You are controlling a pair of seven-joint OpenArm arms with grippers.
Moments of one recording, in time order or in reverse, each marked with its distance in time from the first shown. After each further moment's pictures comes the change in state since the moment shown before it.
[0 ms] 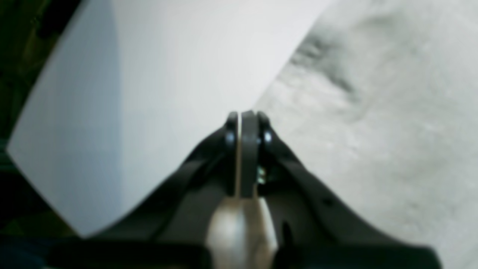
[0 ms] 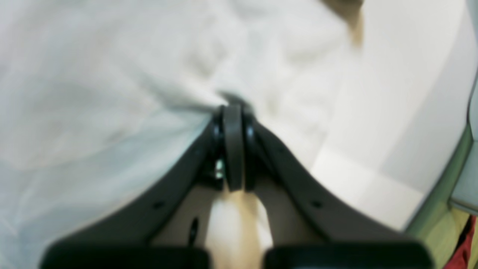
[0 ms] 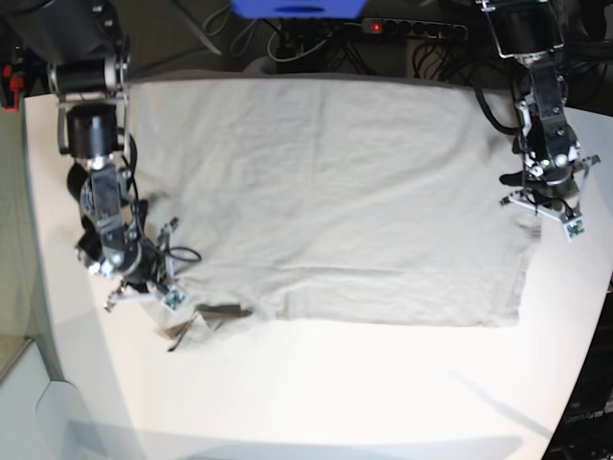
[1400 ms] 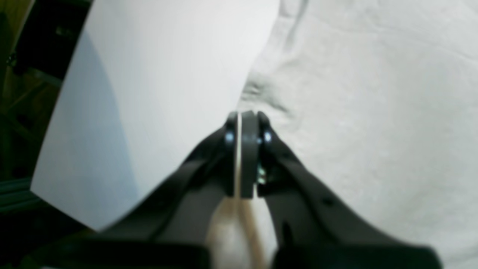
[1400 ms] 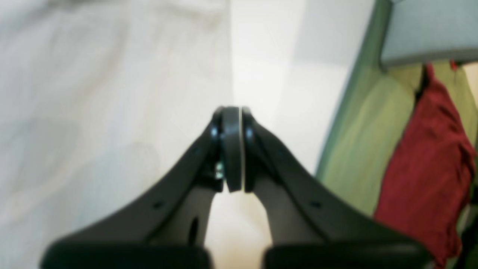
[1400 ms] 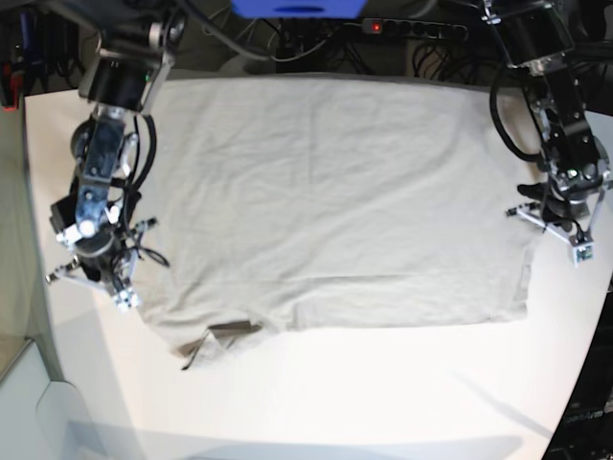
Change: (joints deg) left arm -2.3 0.5 -5.3 11.8 -0.3 -15.5 16.5; right arm -13.5 -11.6 20.2 37.4 -0.1 0.1 -26.1
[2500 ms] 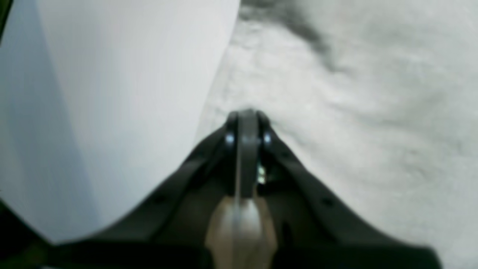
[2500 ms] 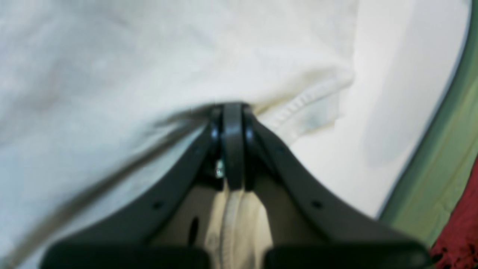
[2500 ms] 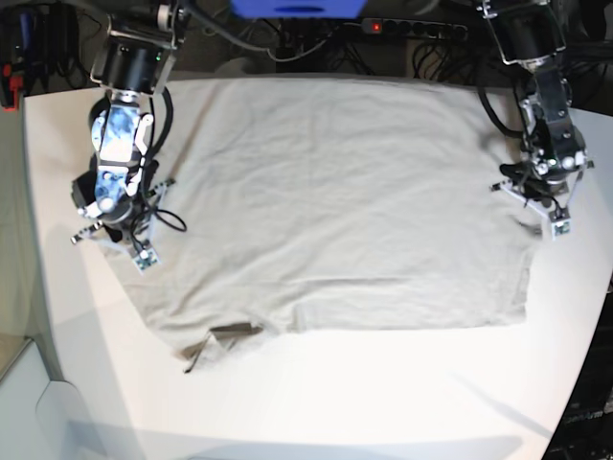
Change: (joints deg) left arm 0.5 -0.1 3.7 -15.6 1.5 0.6 -10.7; right arm -1.8 -1.5 0.5 -12.0 -0.3 -0.1 1.4
